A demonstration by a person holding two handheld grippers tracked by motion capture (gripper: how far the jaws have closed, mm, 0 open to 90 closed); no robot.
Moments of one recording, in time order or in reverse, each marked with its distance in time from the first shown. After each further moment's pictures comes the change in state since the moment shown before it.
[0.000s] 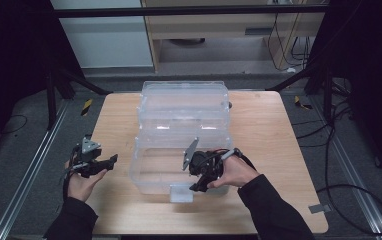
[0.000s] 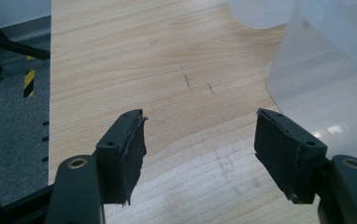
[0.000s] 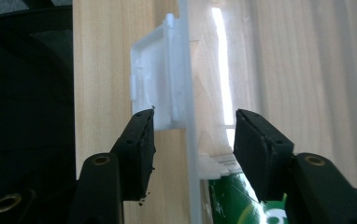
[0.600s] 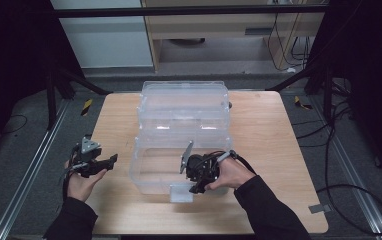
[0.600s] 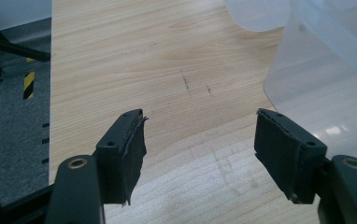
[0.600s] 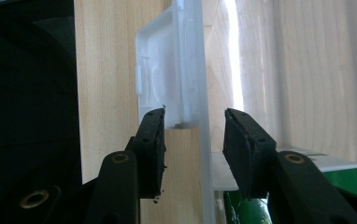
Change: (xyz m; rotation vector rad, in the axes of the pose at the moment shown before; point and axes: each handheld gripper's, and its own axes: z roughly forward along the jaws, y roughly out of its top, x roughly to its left) left arm 0.000 0.001 -0.002 -0.007 -0.001 0.001; right arm -0.001 0.001 0.015 0.063 0.042 0.021
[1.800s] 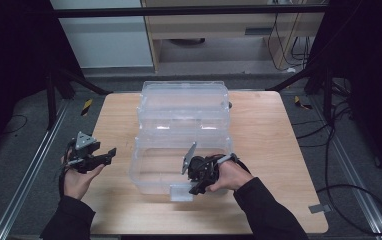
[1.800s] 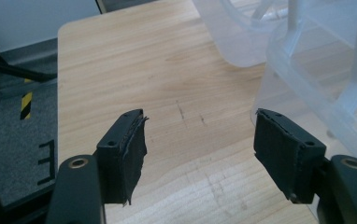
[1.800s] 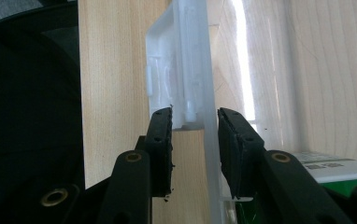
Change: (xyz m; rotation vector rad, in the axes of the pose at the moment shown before) left arm 0.003 0.021 -0.018 -0.084 -0.026 0.009; right arm -0.003 -0.009 0.010 -0.043 0.040 0.027
